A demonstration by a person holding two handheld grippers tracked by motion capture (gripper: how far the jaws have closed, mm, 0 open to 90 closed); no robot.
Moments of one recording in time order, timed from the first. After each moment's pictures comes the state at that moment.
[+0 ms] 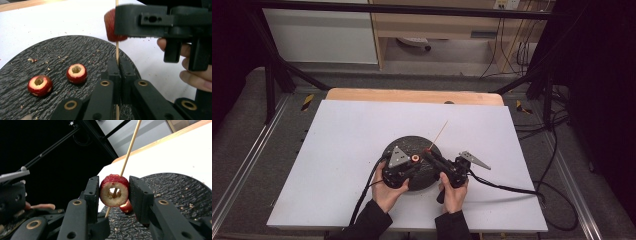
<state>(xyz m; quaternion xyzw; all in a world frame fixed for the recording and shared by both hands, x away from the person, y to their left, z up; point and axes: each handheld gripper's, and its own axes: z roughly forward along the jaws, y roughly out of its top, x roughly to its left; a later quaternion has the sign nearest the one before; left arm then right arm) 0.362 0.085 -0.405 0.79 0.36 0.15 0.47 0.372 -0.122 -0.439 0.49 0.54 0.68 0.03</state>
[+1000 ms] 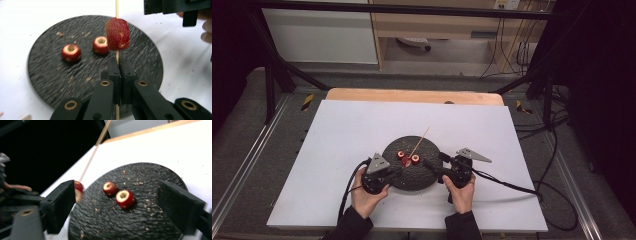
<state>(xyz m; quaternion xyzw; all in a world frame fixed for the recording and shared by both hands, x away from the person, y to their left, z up) 0.347 0.147 -0.417 0.80 0.37 0.15 0.45 0.379 -0.134 -0.432 0.47 0.65 0.60 0.06</state>
